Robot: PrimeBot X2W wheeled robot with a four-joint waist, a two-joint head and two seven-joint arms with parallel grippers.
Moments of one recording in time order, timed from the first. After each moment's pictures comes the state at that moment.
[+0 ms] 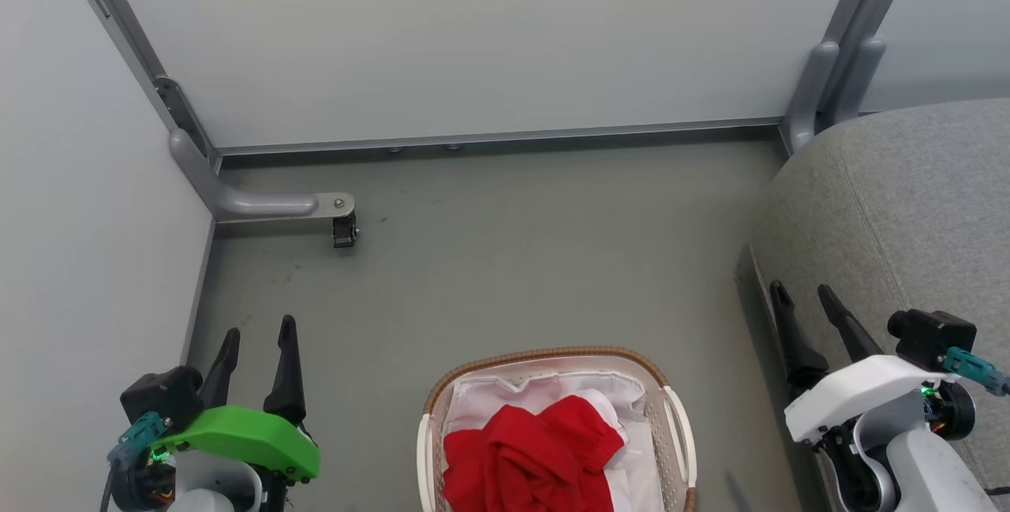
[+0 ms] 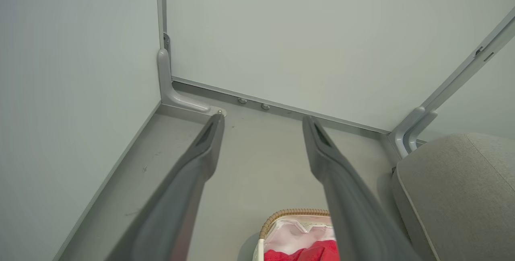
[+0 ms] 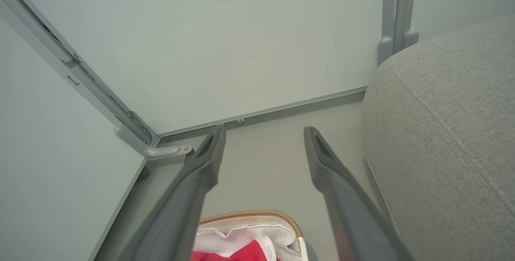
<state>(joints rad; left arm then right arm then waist) -0.12 0.13 -0.12 0.35 -0.51 -0.06 -0.14 -0.18 -0.14 0.05 0.36 0.52 0.13 -0.14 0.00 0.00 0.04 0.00</state>
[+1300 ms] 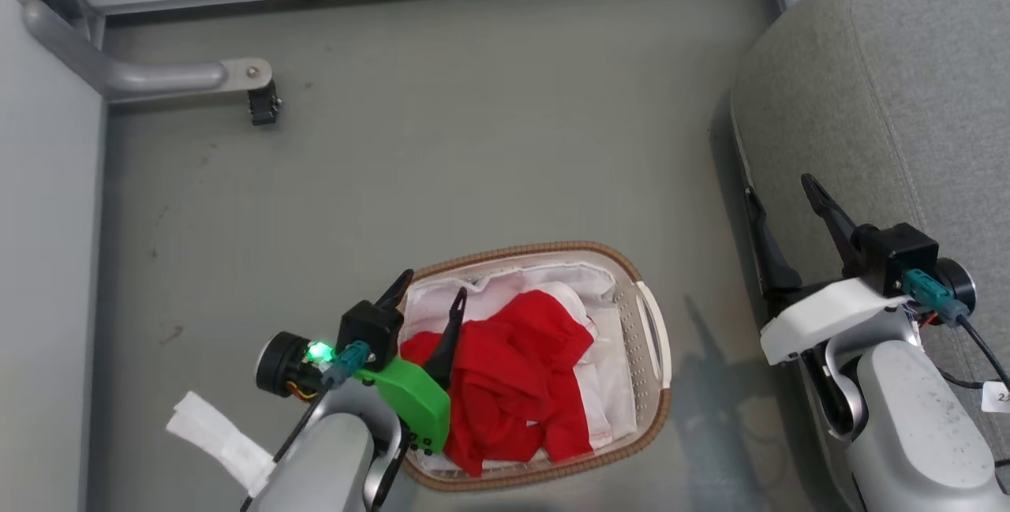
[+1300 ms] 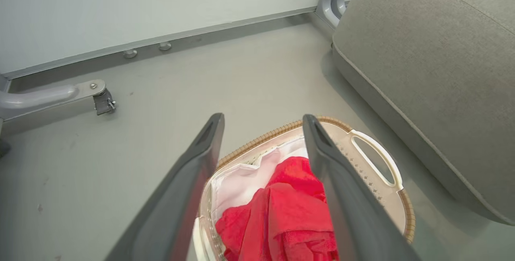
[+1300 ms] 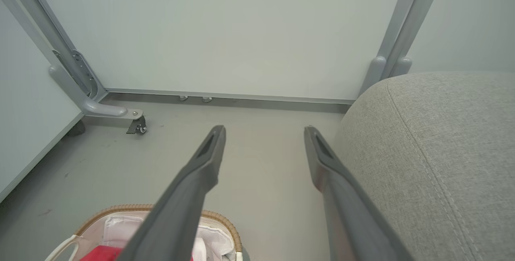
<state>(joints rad) -0.39 0.06 -0.46 0.63 -0.24 -0.13 -0.23 -0.35 -0.12 0.06 0.35 0.18 0.13 -0.23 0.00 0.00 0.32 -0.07</state>
